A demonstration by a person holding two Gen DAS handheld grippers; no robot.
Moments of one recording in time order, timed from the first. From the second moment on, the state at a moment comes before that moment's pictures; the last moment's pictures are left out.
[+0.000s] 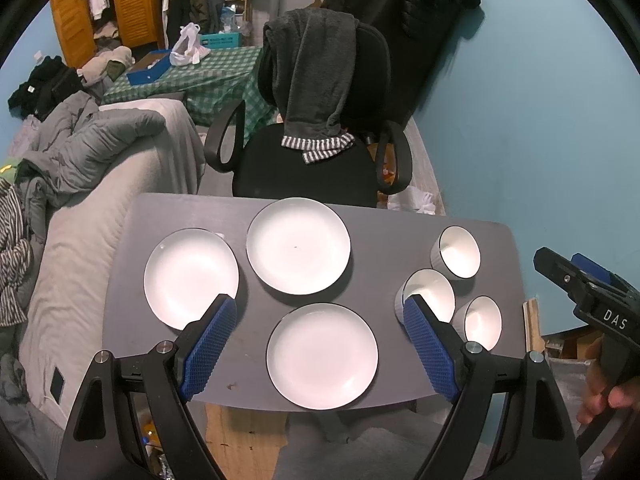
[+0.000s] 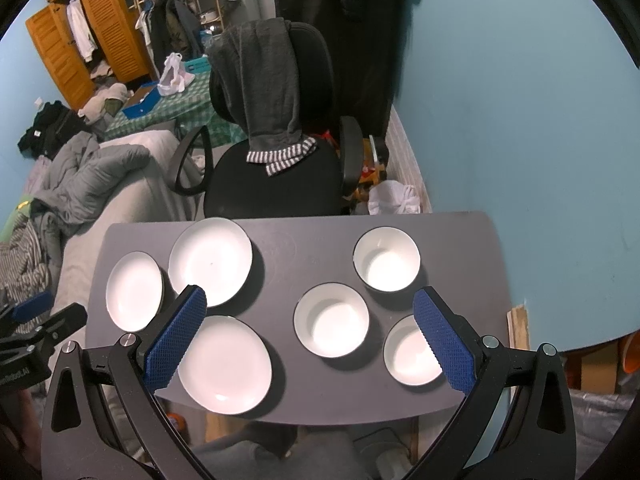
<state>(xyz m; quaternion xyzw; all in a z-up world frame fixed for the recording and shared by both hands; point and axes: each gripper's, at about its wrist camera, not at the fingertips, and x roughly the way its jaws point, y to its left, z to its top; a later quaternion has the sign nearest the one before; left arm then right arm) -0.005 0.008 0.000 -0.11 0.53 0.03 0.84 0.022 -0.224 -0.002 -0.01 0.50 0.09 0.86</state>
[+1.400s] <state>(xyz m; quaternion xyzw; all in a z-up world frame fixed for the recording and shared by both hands) -0.014 0.016 -0.007 -0.10 0.54 0.07 0.83 0.027 -0.207 -0.011 -0.03 0.51 0.11 0.85</state>
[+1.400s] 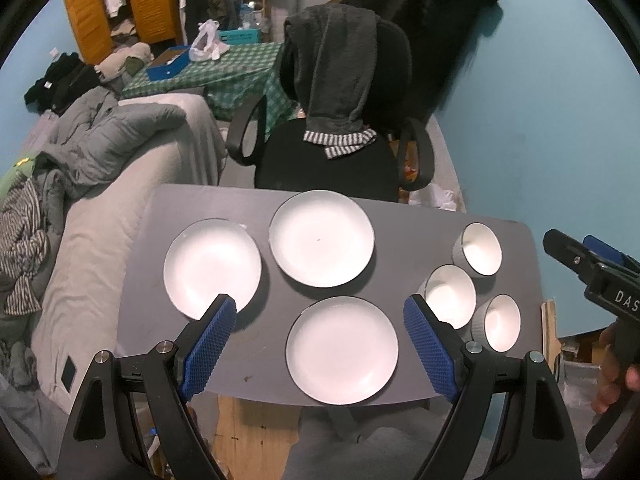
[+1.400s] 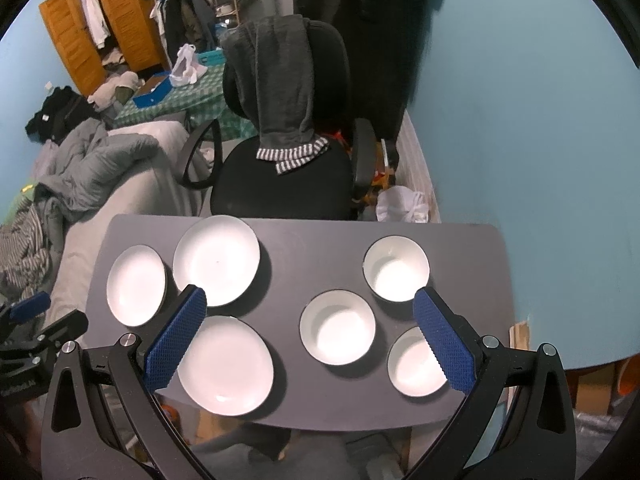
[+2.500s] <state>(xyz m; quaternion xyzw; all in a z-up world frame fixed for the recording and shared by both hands) -0.075 0.098 -0.070 -0.19 0.56 0.22 0.78 0.058 -0.125 -0.089 -0.14 0.53 0.29 0.78</state>
